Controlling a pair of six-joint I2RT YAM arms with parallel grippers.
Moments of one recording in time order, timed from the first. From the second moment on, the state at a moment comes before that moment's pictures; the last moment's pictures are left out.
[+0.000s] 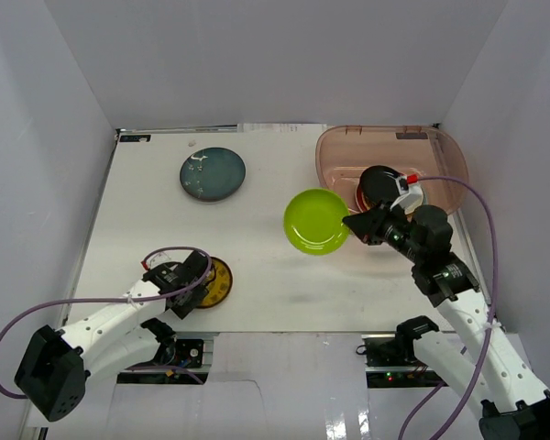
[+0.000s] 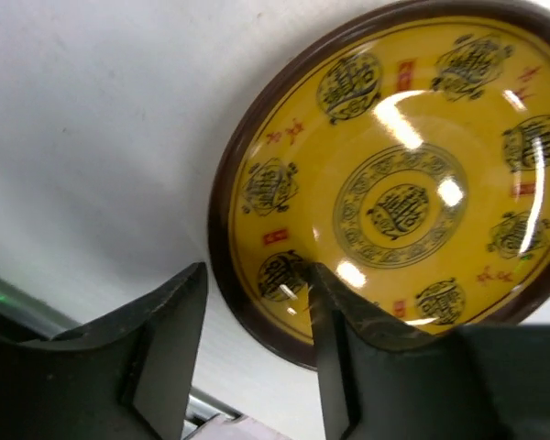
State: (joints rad) left arm -0.65 0.93 0.45 -0.92 -0.37 -1.43; right arm 0.38 0.67 0.64 -0.24 -0.32 0.61
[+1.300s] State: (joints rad) left arm -0.67 1.05 0.95 -0.31 -0.17 -0.87; right arm -0.16 1.21 1.01 -0.15 -0.13 0.56
